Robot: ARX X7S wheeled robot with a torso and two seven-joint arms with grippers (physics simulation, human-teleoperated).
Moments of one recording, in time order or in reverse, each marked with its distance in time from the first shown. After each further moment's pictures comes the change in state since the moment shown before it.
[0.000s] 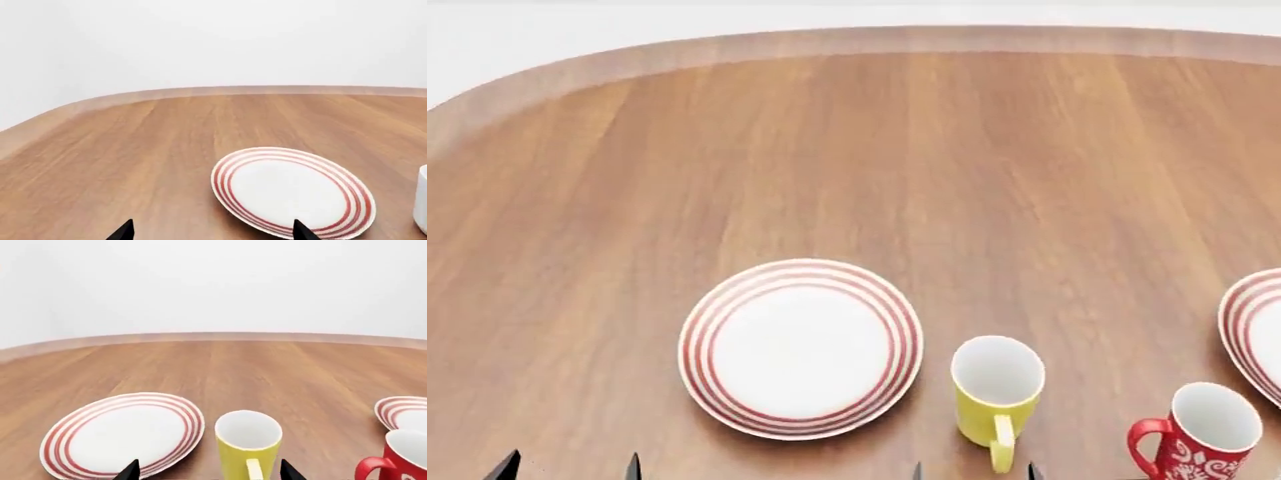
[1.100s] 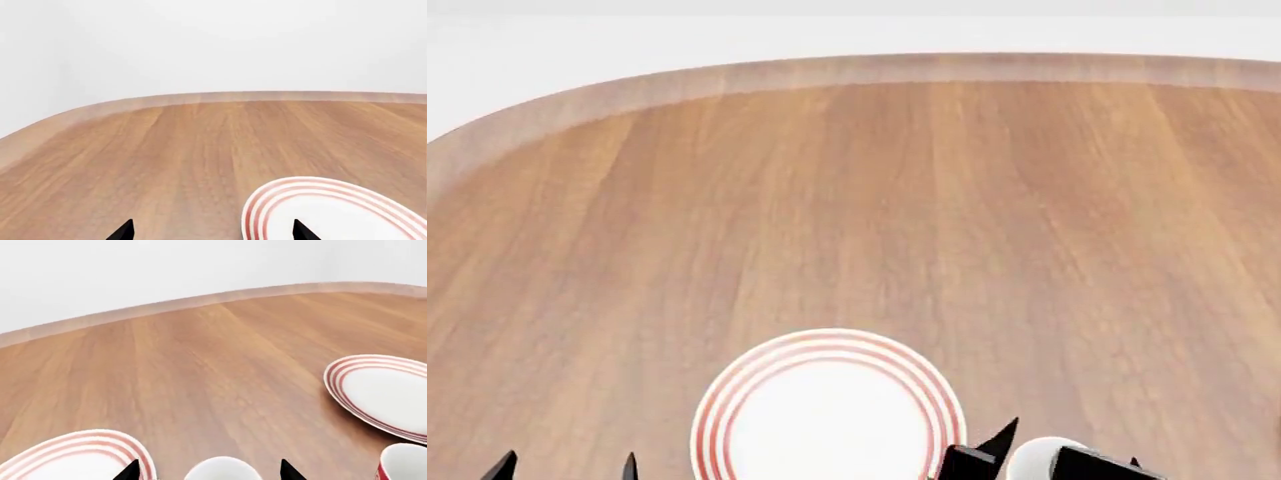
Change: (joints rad) left arm -0.005 -0.042 0.045 -0.001 -0.049 0.008 -0.051; right arm 0.124 -0.041 0.097 -0.439 0.158 0.744 0.403
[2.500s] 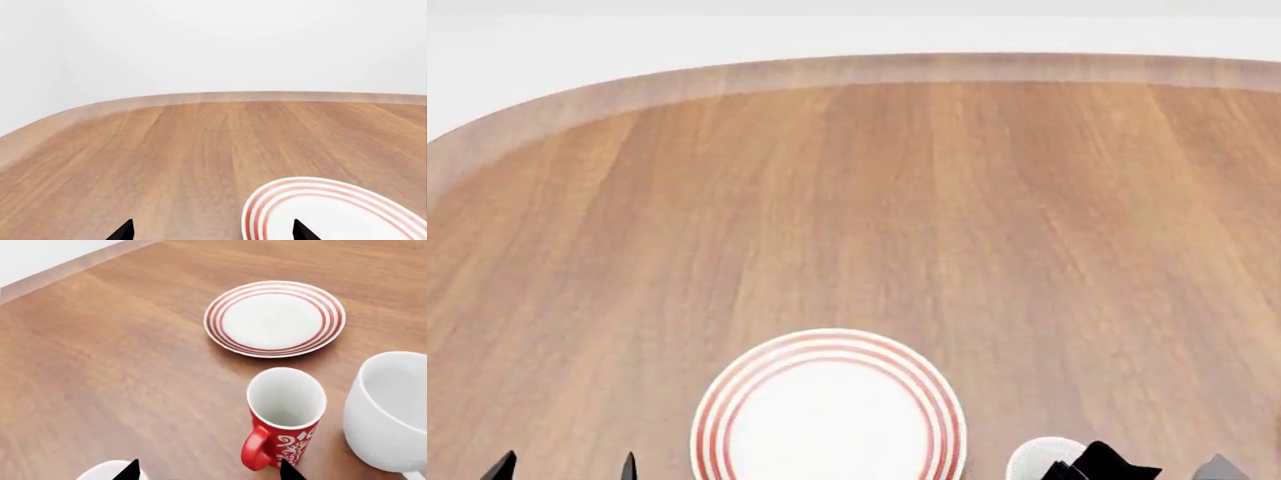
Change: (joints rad) left arm -0.008 -0.035 0.041 -0.007 -0.041 0.013 -0.039; right arm 0.111 -0.020 0.212 0.110 0.258 0.073 0.436
